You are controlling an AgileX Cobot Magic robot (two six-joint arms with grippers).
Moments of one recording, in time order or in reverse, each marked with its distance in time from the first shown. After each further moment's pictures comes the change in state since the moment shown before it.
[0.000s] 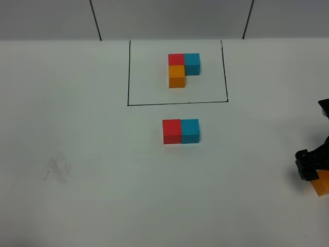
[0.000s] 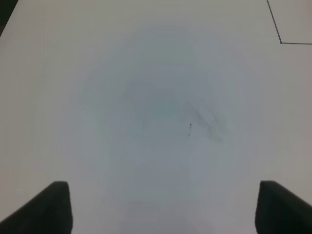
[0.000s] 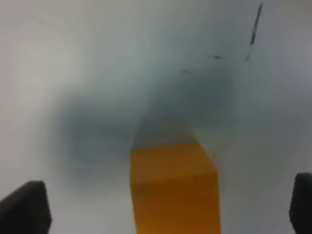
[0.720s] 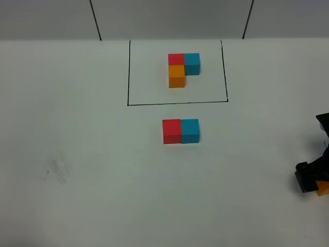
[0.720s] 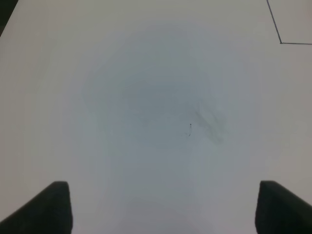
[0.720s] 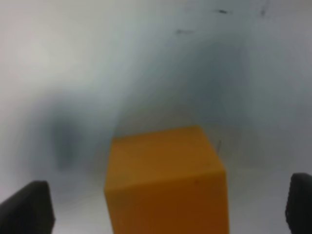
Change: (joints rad) left arm 0.000 0.000 0.000 0.000 0.000 0.000; right arm -0.027 0.108 0.030 -0.004 -0.051 0.000
